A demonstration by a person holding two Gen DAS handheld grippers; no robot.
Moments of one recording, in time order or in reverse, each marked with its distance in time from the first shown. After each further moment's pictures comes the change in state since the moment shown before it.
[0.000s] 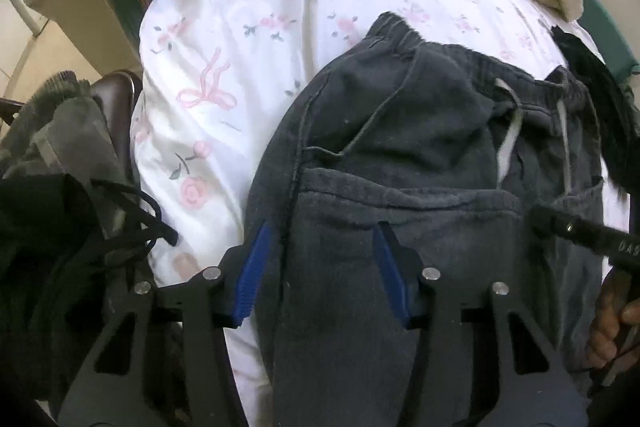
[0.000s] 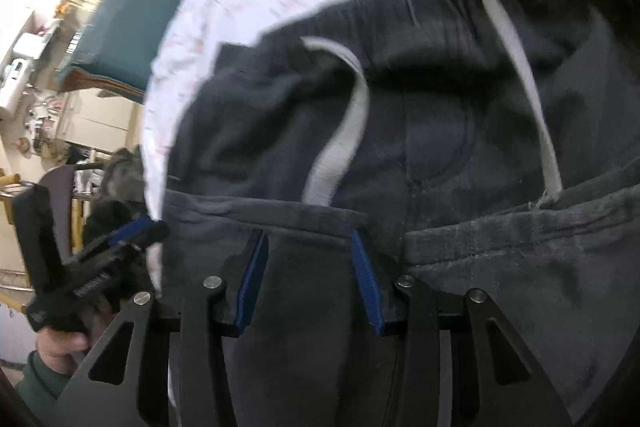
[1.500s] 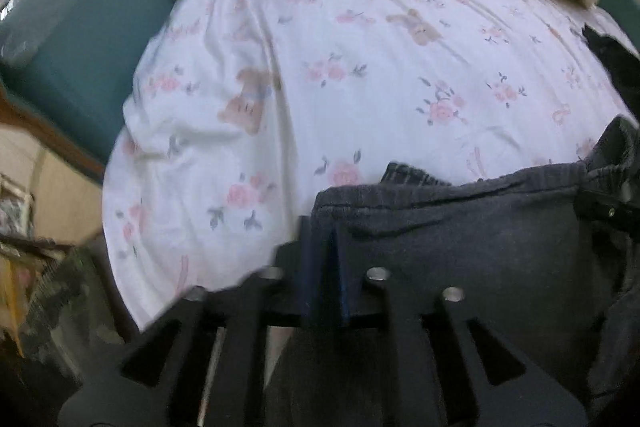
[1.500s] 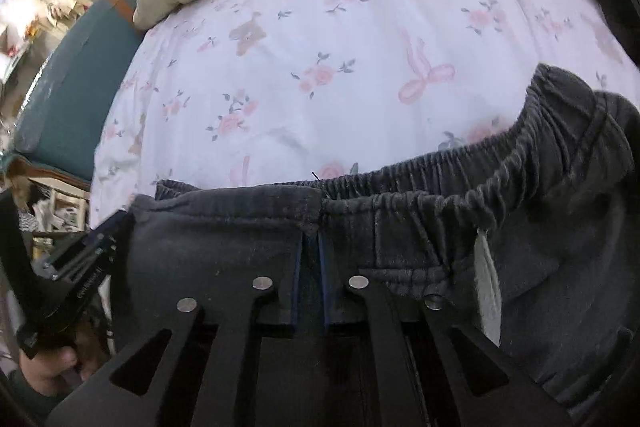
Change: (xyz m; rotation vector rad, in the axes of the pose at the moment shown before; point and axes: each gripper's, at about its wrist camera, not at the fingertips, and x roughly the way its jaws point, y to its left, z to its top) left arm 0.047 -0.032 0.124 0.124 -0.136 0.140; right arm -0.002 -0.017 0.102 0.013 -0.151 -0.136
